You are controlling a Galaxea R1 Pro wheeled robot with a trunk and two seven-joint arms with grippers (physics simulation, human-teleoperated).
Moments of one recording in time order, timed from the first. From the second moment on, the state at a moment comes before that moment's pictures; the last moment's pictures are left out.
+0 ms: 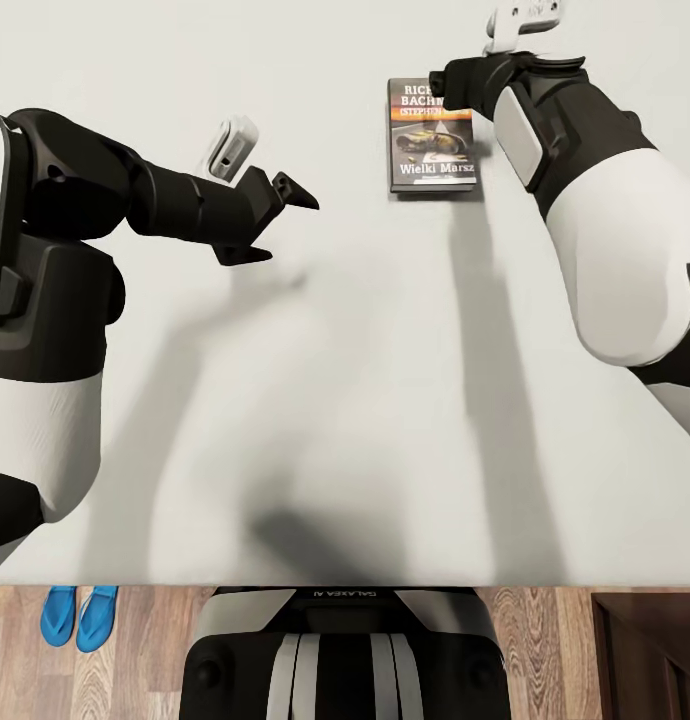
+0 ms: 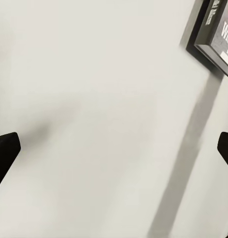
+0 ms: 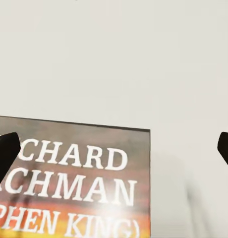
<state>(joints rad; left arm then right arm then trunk) -1.49 0.14 -0.36 -1.61 2.12 0.69 1.34 -2.00 0.09 -0.08 -0.33 0.16 0.23 0.04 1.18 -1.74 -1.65</state>
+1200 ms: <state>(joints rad) -1.48 0.14 -0.36 -1.61 2.12 0.69 1.34 -2.02 0.11 -0.08 -0.24 0.15 0.22 -0.01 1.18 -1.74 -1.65</state>
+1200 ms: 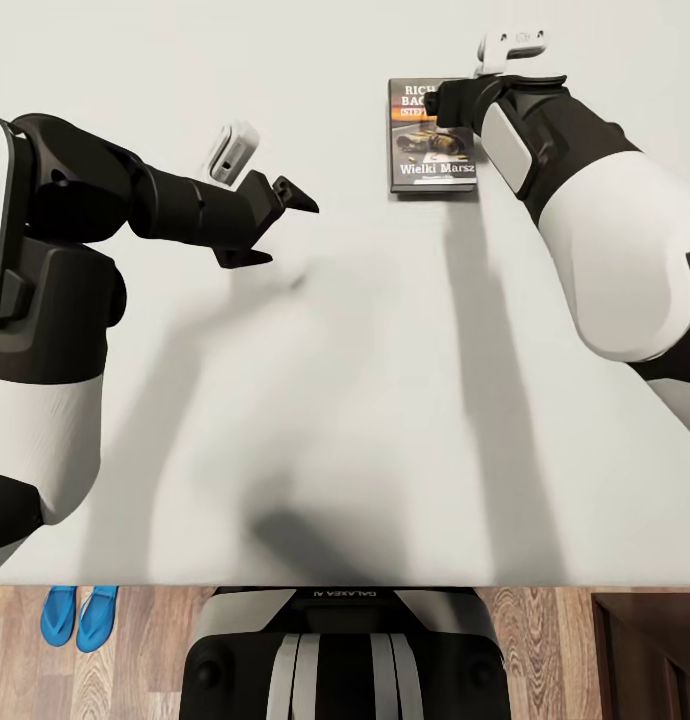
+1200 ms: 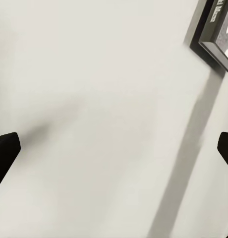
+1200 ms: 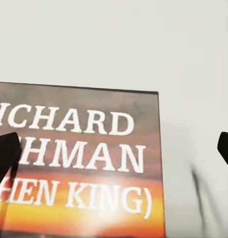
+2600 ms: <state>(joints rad) -1.47 0.14 -0.36 -1.61 2.12 0.69 1.34 -2.01 0.10 -0.08 -0.26 0.15 0.22 -0.02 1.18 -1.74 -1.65</state>
